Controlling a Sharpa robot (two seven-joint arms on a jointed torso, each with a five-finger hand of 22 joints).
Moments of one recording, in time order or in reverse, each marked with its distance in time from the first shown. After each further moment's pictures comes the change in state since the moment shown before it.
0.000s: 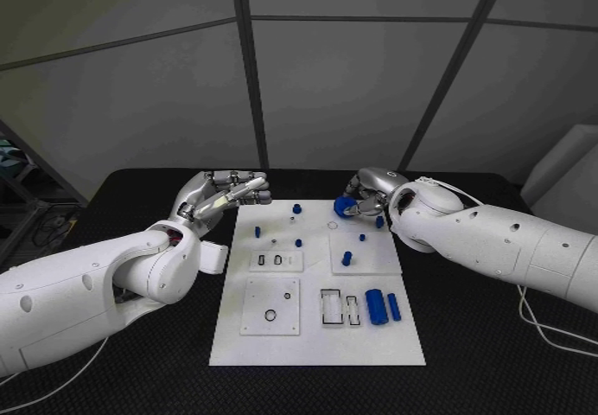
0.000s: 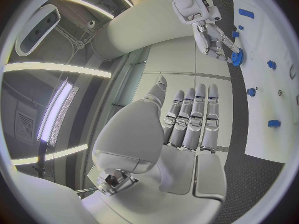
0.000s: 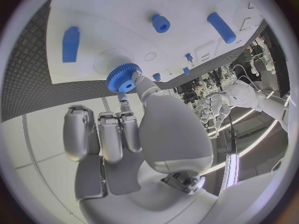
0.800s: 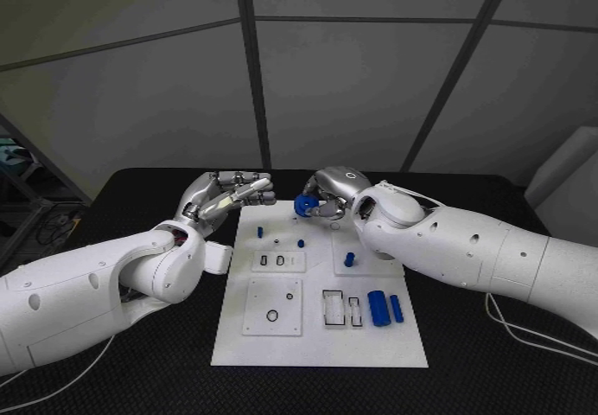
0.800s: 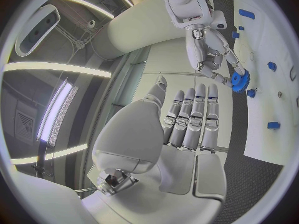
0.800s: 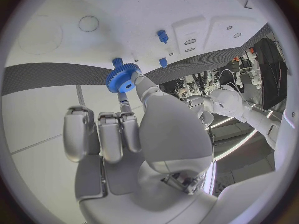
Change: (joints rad) left arm -0.001 0.010 0.000 -0.004 0.000 0.000 0.000; left_hand 0.000 0.000 0.000 0.000 0.000 0.004 0.004 0.000 0.000 0.000 0.000 0.000 0.000 0.000 0.000 0.000 -0.001 0.000 0.004 -0.004 0.000 -0.001; right arm -0.003 0.128 0.000 0.044 -0.151 -0.078 -0.009; right_hand 0.000 0.000 0.009 -0.008 0.005 0.003 0.003 -0.009 0.000 0.000 0.000 0.000 0.000 0.002 -0.002 0.000 0.000 0.000 0.004 -0.004 0.004 0.000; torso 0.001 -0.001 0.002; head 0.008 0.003
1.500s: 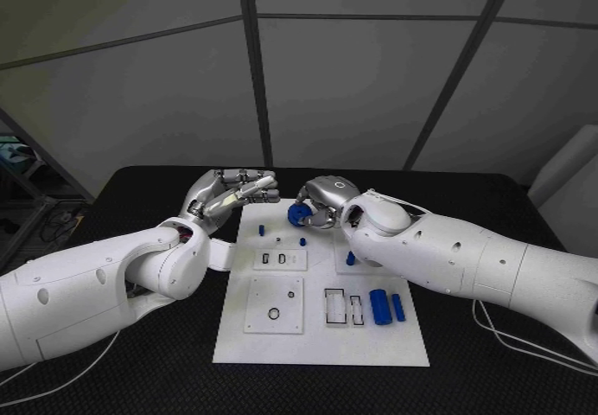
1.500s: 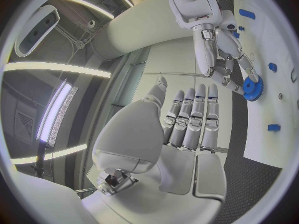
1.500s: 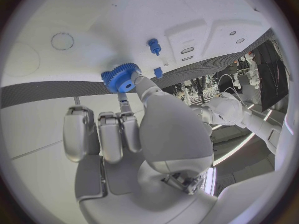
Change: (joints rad) left arm 0.000 0.010 0.000 -0.008 0.000 0.000 0.000; left_hand -0.004 0.004 0.004 -0.004 0.000 0.000 0.000 0.000 0.000 0.000 0.000 0.000 0.000 0.000 0.000 0.000 -0.001 0.000 0.000 0.000 0.000 0.000; right arm -0.033 0.066 -0.002 -0.053 -0.025 0.023 -0.003; right_hand -0.006 -0.006 0.008 0.001 -0.003 -0.001 -0.001 0.001 -0.003 0.000 0.000 0.000 0.000 0.002 -0.001 0.000 0.001 0.000 0.000 0.000 0.000 0.000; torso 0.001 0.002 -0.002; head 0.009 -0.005
